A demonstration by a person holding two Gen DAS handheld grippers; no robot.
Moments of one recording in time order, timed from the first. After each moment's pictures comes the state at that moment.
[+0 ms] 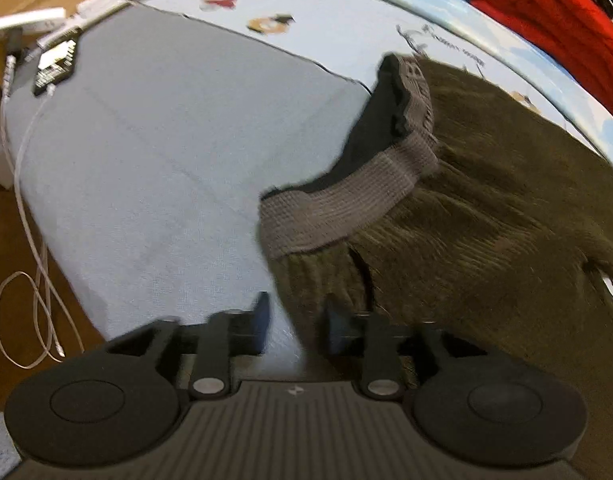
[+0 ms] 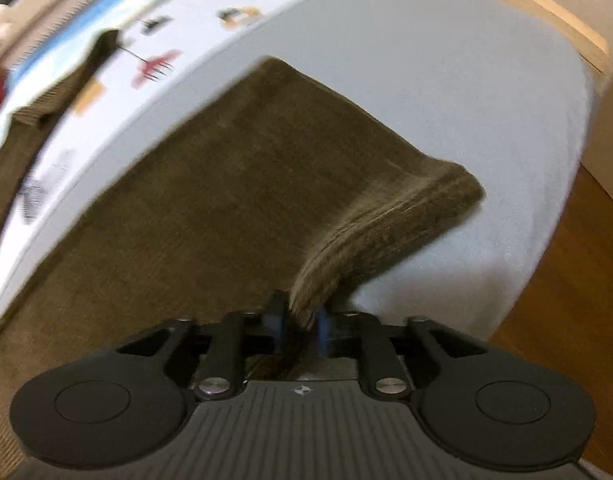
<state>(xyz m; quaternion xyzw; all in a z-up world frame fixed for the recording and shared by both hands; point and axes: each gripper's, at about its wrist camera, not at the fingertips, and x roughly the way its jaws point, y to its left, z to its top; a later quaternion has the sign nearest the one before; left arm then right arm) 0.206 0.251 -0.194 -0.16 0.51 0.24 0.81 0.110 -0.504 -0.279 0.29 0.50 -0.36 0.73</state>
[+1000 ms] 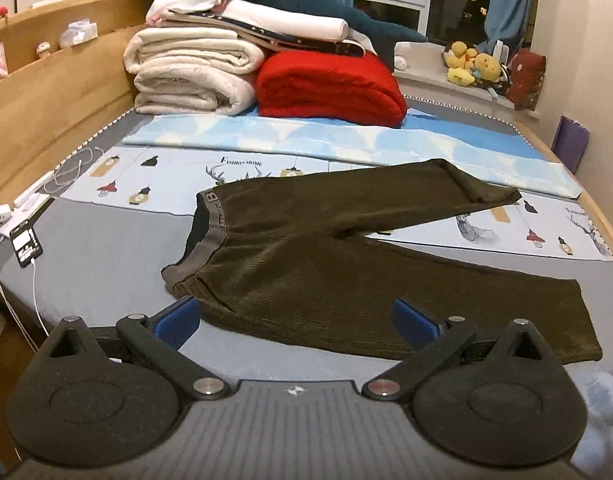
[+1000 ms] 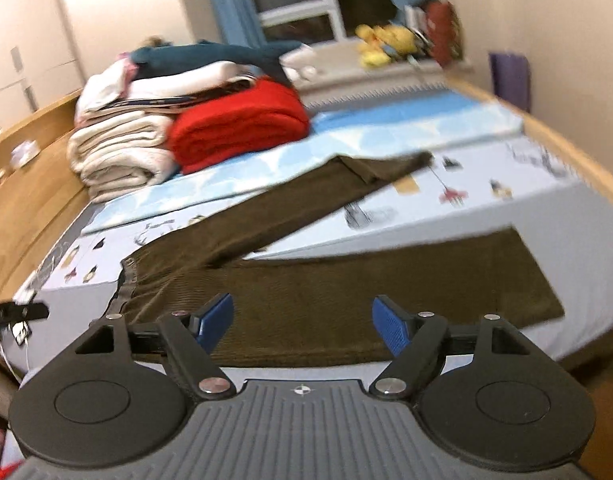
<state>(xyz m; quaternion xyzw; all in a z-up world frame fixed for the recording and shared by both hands) -0.018 0.057 0.022 -0.02 0.37 0.03 0.93 -0.060 -0.287 -0.027 0.12 0.30 0.01 0.95</state>
